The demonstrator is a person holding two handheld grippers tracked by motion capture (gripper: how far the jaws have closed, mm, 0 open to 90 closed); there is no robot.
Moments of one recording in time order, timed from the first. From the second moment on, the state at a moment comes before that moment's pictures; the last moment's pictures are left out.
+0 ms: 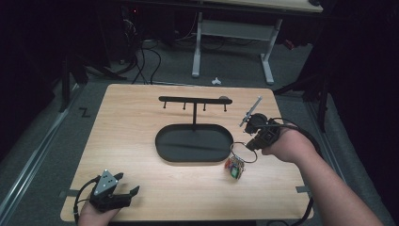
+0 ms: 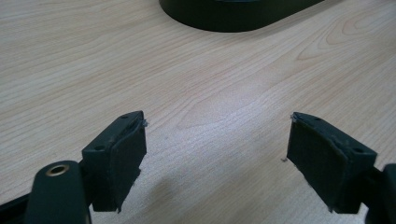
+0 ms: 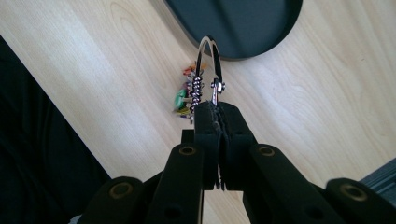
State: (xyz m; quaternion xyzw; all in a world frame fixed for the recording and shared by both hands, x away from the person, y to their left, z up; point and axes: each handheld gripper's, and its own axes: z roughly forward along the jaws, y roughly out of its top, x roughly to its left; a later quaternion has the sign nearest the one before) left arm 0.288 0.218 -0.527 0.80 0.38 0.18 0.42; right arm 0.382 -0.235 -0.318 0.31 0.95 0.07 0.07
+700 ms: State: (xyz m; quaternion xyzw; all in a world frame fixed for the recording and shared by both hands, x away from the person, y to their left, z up) left arm 0.289 0.218 -0.527 0.80 0.38 0.18 0.42; right arm 0.393 -0.216 -0.283 0.30 0.95 0.08 0.09
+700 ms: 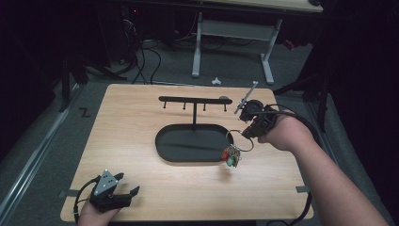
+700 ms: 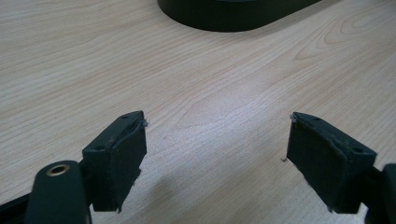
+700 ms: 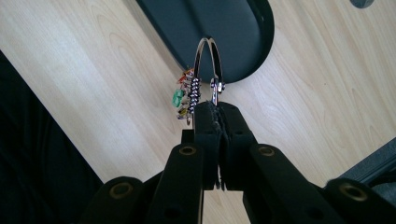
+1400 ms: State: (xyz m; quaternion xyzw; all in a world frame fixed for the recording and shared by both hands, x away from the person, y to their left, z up) left arm 0.289 0.217 -0.527 0.80 0.38 0.18 0.42; right arm 0.425 -0.213 -0.267 0.32 0.94 0.09 0.10
